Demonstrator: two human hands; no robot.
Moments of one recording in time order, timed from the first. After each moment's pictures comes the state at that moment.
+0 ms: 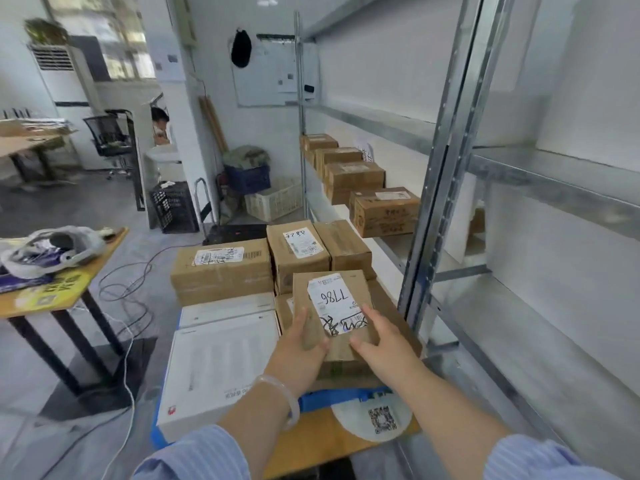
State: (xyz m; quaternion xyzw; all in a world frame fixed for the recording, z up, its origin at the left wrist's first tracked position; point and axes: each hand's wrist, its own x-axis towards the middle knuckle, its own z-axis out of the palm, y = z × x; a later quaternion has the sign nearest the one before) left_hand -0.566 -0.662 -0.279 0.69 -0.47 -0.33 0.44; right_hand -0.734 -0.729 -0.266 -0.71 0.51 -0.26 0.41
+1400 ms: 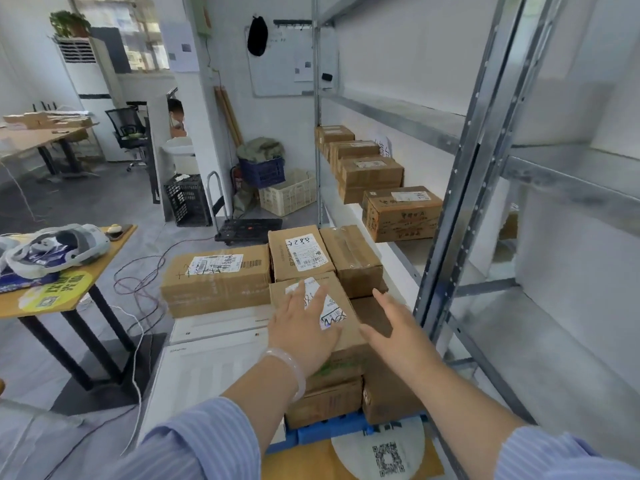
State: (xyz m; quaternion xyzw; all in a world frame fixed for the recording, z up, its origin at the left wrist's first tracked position) left_hand -0.553 -0.759 -0.249 0.79 -0.58 -0.04 0.17; right_hand -0.729 -0.827 -0.270 -0.78 0.48 -0.26 0.32
